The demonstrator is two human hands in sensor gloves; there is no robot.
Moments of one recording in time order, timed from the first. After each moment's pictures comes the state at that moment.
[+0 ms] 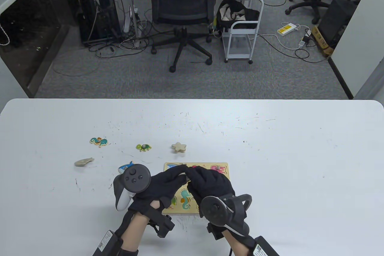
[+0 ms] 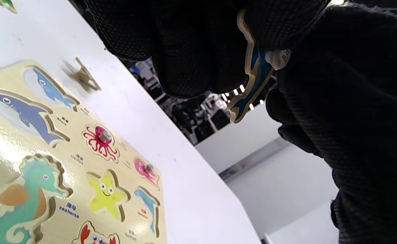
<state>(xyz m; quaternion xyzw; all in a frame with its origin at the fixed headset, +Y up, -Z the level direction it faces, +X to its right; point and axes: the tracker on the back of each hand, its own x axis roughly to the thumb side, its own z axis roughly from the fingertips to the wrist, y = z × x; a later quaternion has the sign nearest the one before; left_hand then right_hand) -0.154 -0.693 -0.321 -0.06 -0.15 0.47 0.87 0.053 -0.665 -0.266 0.15 -0.20 0.96 0.14</state>
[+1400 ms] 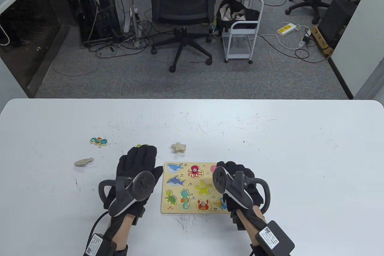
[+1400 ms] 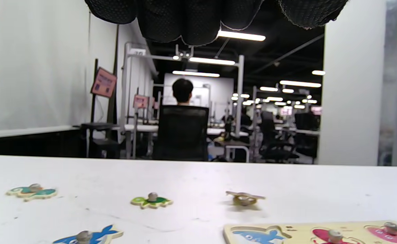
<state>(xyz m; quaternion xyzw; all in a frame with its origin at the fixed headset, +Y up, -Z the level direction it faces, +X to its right) -0.185 -0.656 -0.310 0.12 -0.04 0.03 0.99 0.101 -0.702 -0.334 -0.03 -0.02 1.00 -0.04</state>
